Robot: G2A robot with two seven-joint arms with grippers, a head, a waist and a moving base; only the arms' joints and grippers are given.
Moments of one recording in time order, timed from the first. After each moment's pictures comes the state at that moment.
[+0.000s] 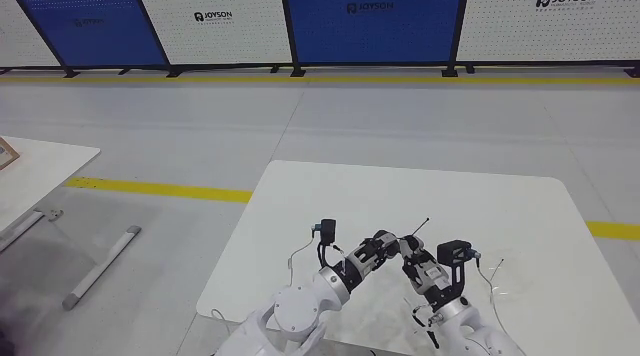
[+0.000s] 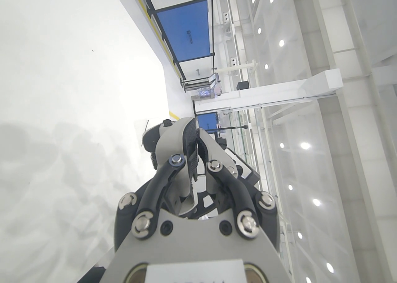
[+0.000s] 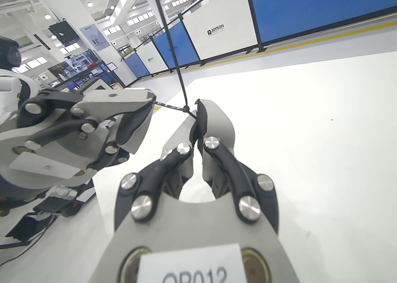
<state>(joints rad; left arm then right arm) 1.48 -1.26 -1.03 -1.78 -0.21 0.04 -0.12 -1.52 -1.33 1.12 -1.61 -0.91 -0.23 -0.01</state>
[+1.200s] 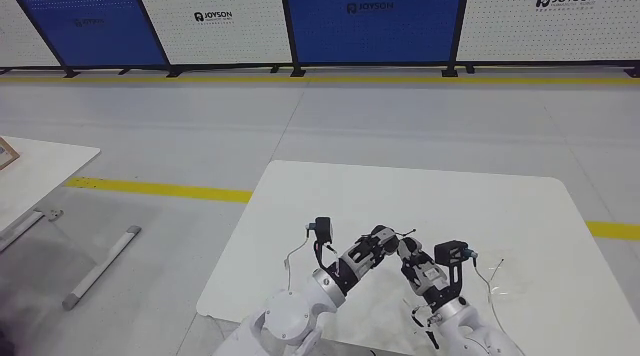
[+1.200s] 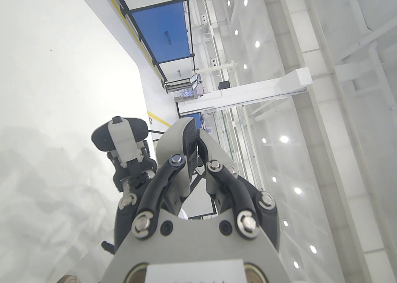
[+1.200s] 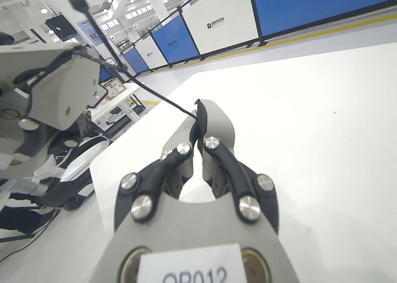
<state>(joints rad) 1.53 -1.25 -1.06 -1.85 -0.23 -0.05 -0.12 -1.51 -1.32 1.12 -1.59 -0.90 -0.24 0.01</state>
